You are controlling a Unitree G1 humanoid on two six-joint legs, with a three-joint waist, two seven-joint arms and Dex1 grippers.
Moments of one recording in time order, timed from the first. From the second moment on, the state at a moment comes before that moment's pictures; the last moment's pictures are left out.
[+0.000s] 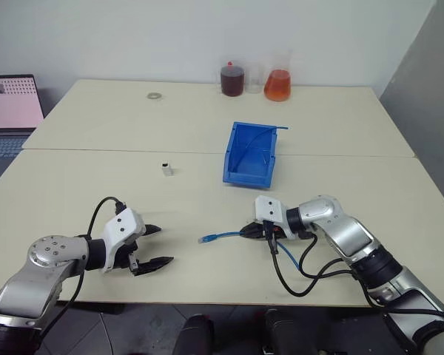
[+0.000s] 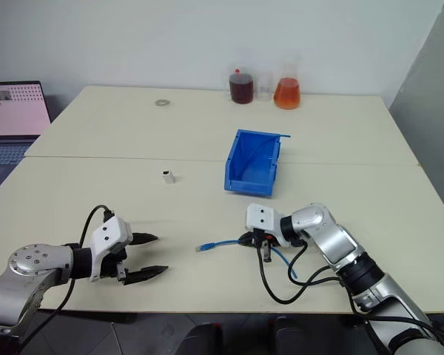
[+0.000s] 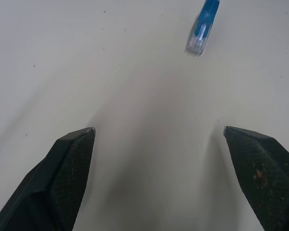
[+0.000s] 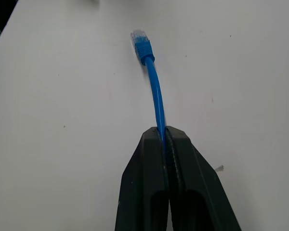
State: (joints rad) left arm 0.03 0.90 0.11 -0.20 -0.32 0.40 -1.07; right arm -0.60 -0.47 0.49 0.08 0.06 0.33 1.11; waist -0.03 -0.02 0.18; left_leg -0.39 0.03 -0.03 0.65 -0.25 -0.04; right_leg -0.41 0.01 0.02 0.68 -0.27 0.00
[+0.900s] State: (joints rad) left arm -0.11 0.83 -0.06 -0.18 -0.23 0.41 -1.03; right arm -0.56 -0.62 0.37 -0.28 0.21 0.59 1.15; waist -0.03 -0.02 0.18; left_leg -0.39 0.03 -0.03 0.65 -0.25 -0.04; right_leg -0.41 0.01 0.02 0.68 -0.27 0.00
